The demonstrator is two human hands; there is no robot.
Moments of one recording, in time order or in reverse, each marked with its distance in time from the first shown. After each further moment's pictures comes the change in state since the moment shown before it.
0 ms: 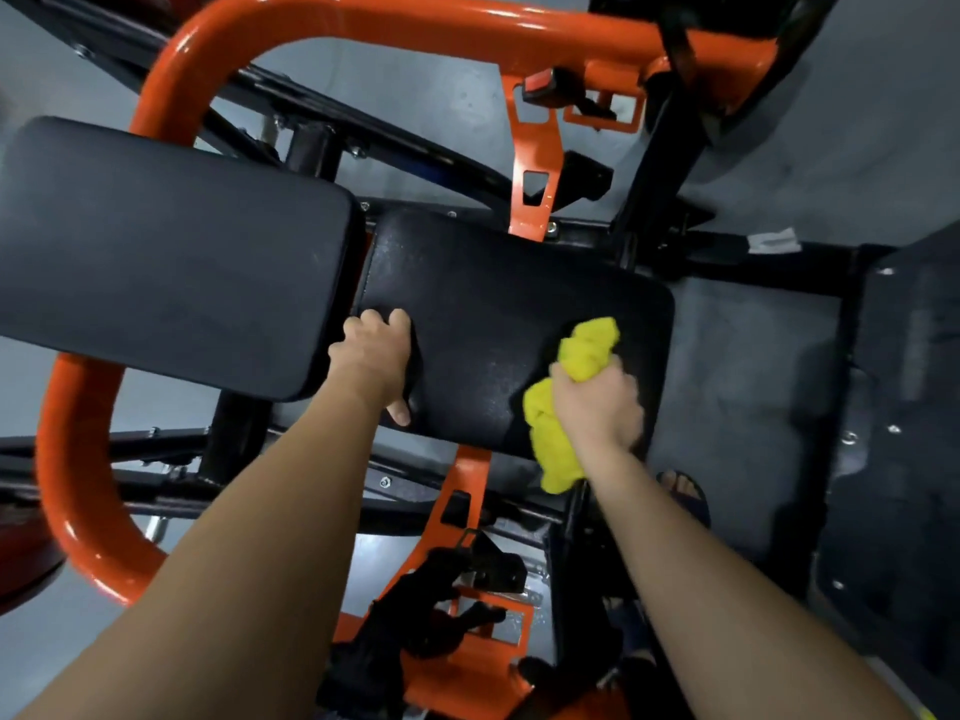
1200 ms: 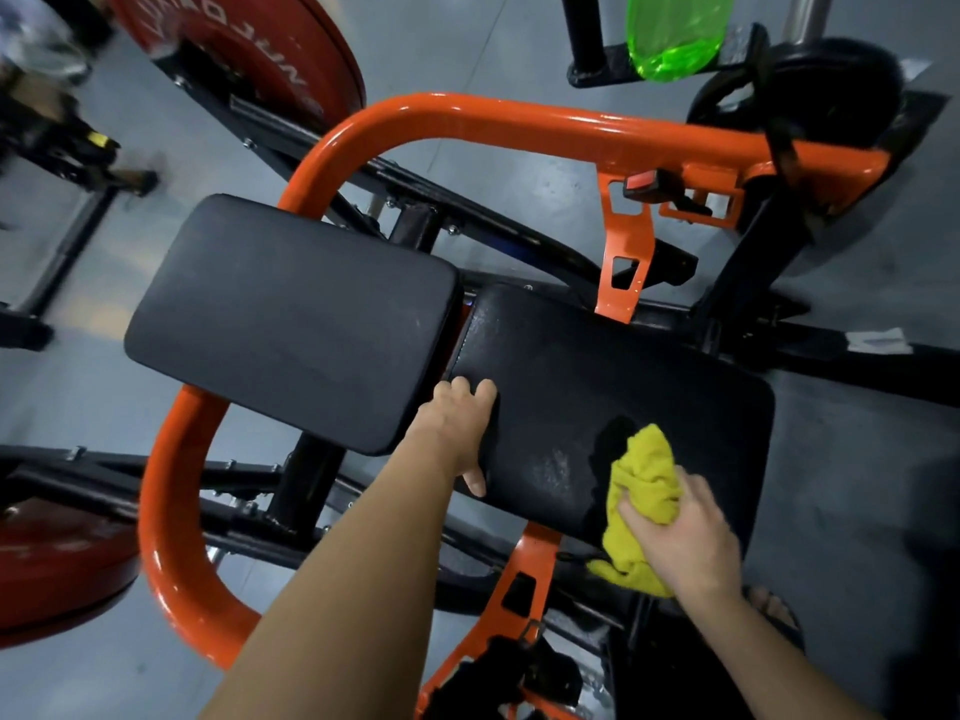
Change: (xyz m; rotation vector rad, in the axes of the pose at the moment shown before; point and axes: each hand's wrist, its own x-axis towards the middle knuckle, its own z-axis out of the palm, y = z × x) left_hand 0.000 -0.017 0.002 -0.039 0.010 0.147; right_hand -0.009 0.048 0.013 -0.116 -0.078 -0.391
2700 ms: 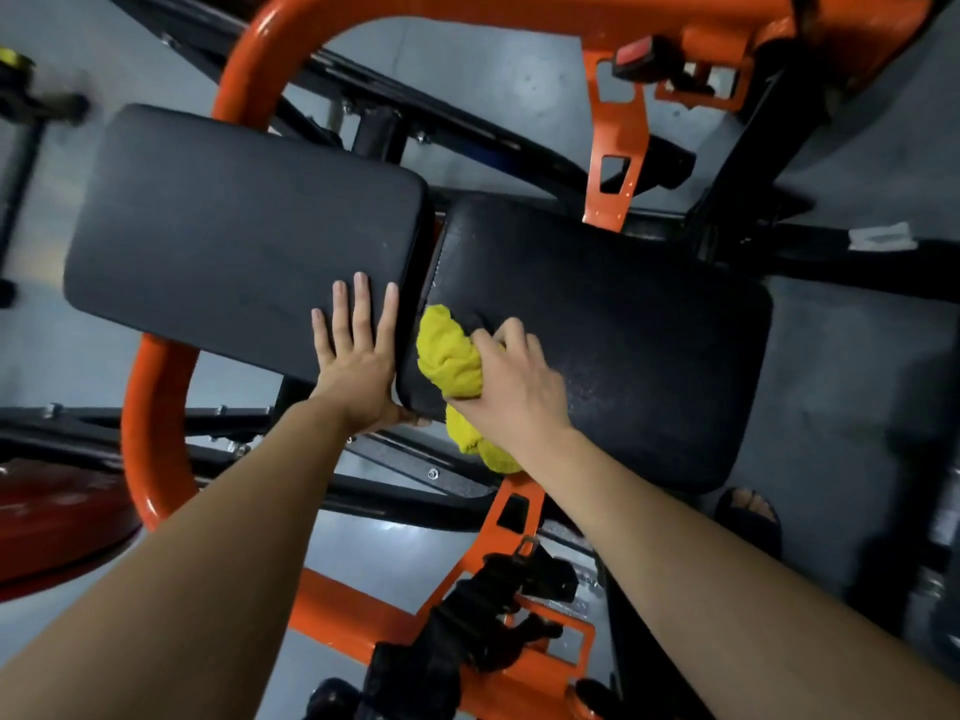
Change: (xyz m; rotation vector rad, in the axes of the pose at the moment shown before) left_hand -0.014 -0.073 0.049 -0.046 0.197 -0.096; right_hand -0.002 -0.150 0.039 -0.167 -0.188 -0.493
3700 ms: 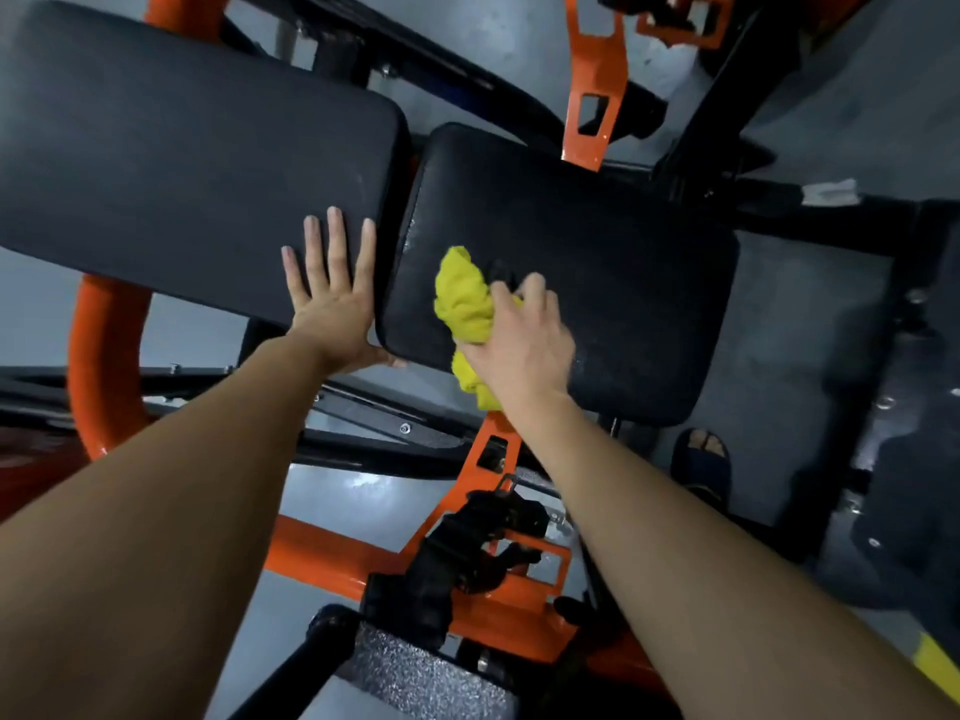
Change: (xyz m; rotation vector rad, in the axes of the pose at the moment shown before) left_hand -0.002 -0.003 -0.007 -0.046 -0.023 0.059; right_hand -0.020 0.008 0.011 -0.159 0.226 0.180
